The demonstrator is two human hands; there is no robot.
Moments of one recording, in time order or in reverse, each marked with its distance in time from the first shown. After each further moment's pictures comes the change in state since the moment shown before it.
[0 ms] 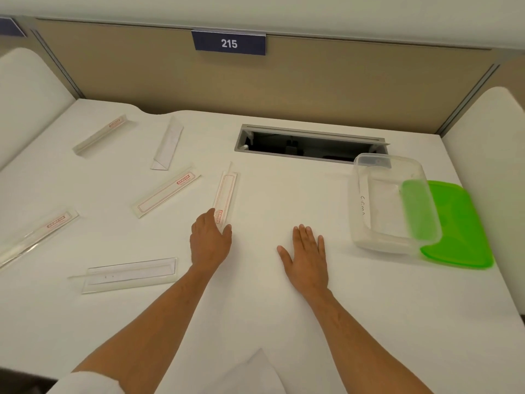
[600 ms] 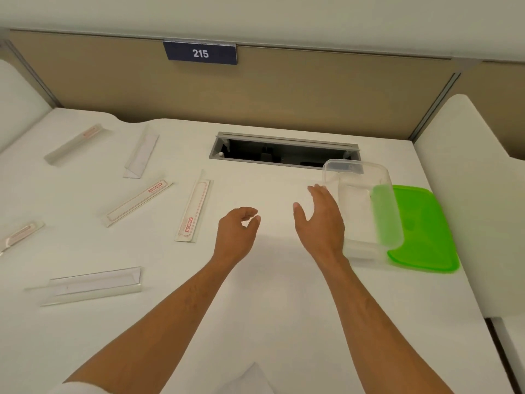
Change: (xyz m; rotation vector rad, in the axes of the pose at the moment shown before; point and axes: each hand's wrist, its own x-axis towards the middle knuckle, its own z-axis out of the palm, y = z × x) left_hand -0.030 0.120 0.036 -0.380 -0.095 0.172; right_hand 0.036 0.037 -0.137 0.374 0.358 0.129
